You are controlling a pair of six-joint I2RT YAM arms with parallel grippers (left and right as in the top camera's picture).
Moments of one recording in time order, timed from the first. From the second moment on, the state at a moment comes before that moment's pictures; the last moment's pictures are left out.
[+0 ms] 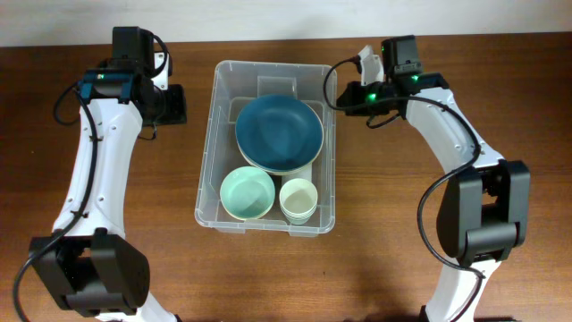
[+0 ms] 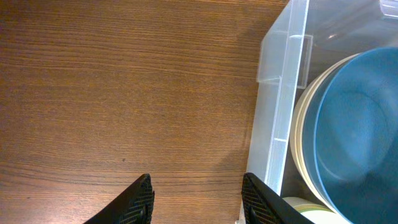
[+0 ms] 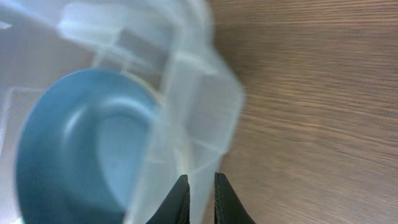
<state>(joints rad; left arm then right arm) -0.01 1.82 1.77 -1.08 0.00 -0.07 0.13 2.05 1.65 -0.62 -0.51 0.14</state>
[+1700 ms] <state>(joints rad) -0.01 1.61 1.76 -0.98 -0.08 -0.04 0.08 1.81 1.88 -1.00 -0.01 0.03</state>
